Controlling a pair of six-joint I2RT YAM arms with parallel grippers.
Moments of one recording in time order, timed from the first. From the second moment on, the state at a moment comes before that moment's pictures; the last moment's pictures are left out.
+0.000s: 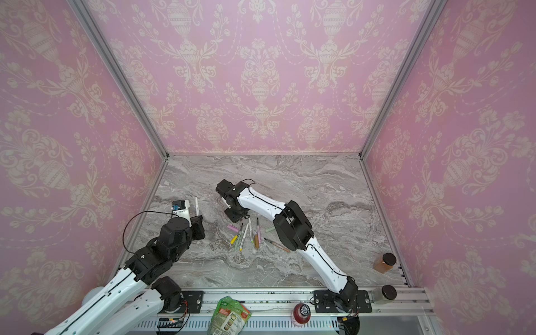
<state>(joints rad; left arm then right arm) -0.59 0.63 0.55 -0.48 -0.40 -0.55 0.84 2.46 2.18 -1.04 0.03 0.11</state>
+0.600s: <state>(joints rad) -0.58 0.76 0.55 -0.41 -0.28 -0.51 0.60 2.01 1.59 -0.90 0.09 0.14</state>
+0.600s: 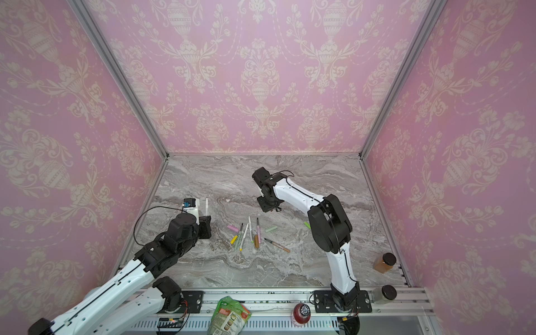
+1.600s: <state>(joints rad) -0.58 0.95 0.63 -0.30 0.02 -0.45 0.55 1.71 1.24 -0.77 0.02 0.41</state>
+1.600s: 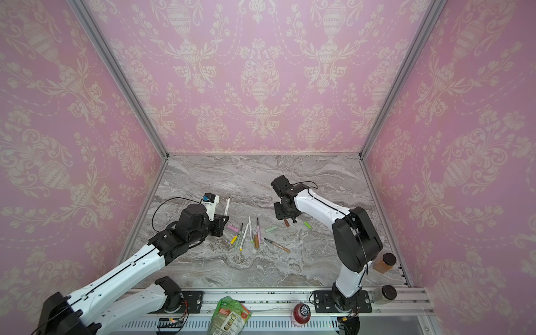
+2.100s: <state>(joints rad) -0.58 0.95 0.63 -0.30 0.02 -0.45 0.55 1.70 1.03 -0.59 -0.23 0.74</state>
